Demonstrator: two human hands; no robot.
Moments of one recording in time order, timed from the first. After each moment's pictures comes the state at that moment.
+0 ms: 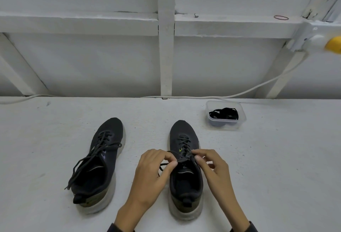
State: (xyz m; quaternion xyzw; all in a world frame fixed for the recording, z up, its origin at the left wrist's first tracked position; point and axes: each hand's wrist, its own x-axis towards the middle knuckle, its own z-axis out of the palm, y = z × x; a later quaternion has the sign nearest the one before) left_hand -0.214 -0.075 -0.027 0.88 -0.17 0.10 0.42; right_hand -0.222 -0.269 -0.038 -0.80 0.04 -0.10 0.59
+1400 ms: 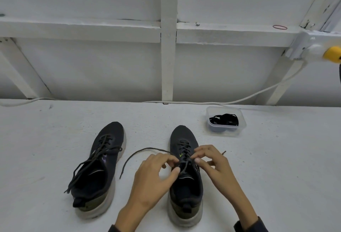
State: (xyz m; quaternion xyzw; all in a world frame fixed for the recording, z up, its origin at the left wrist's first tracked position) left_hand -0.212 -0.078 -0.015 0.90 -0.12 0.04 0.42; right_hand -0.202 -0.285 -0.022 -0.82 -0.07 -0.06 0.56
